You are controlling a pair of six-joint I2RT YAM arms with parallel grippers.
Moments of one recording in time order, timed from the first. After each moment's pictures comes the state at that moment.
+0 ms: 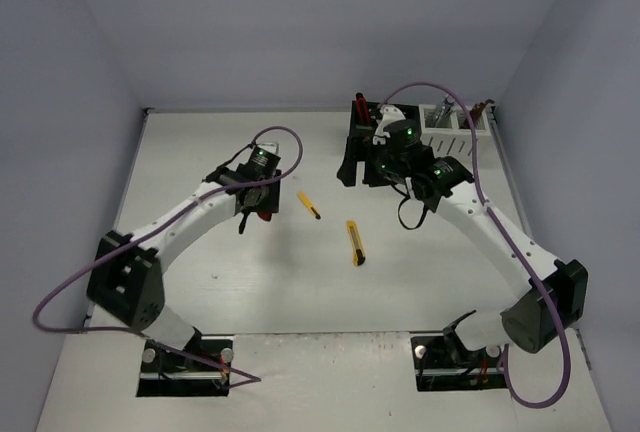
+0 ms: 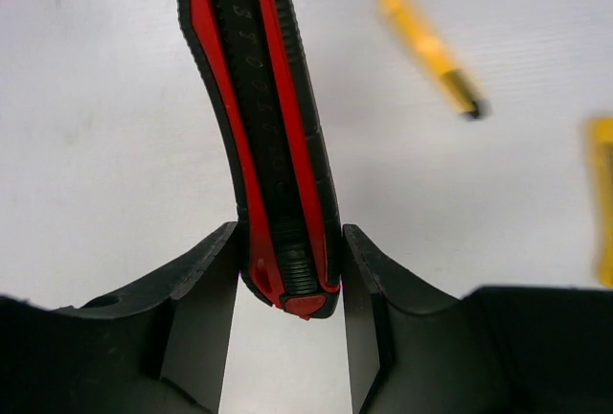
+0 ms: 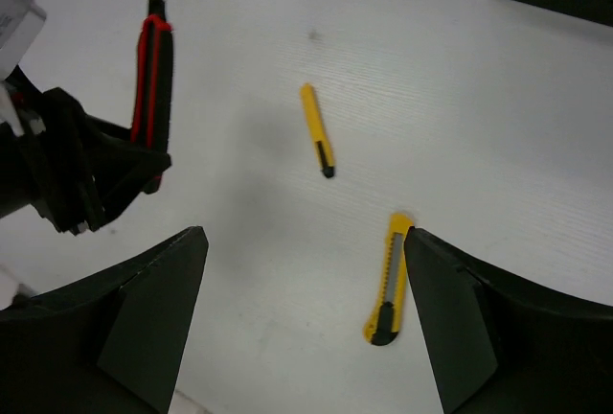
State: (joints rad) left arm -0.52 1.57 1.21 -0.67 -0.23 -0.41; right arm 0.54 1.38 1.28 -0.52 -0.04 0.39
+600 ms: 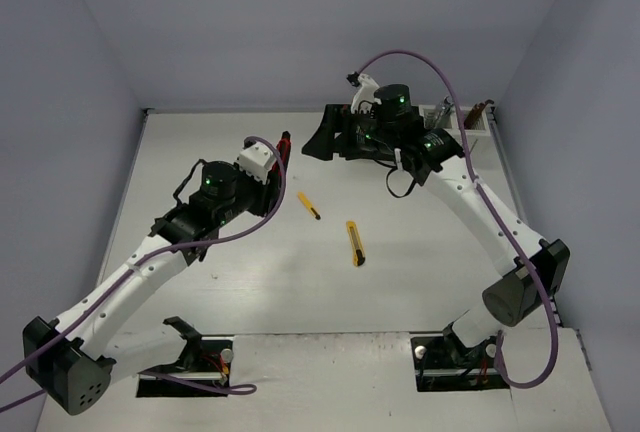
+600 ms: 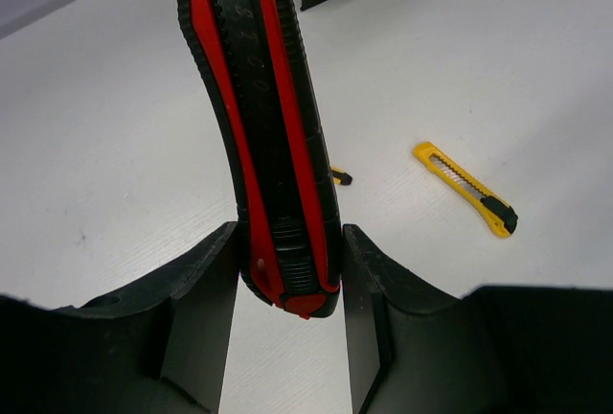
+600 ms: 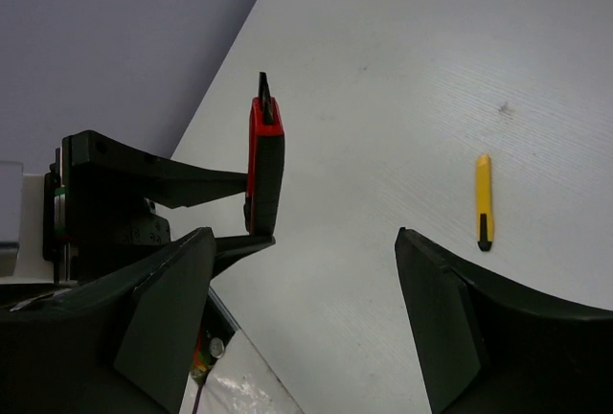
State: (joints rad) left arm -0.57 1.06 0.97 -0.29 0.04 0.01; right arm 0.57 1.55 1.60 -0.47 -0.41 0.48
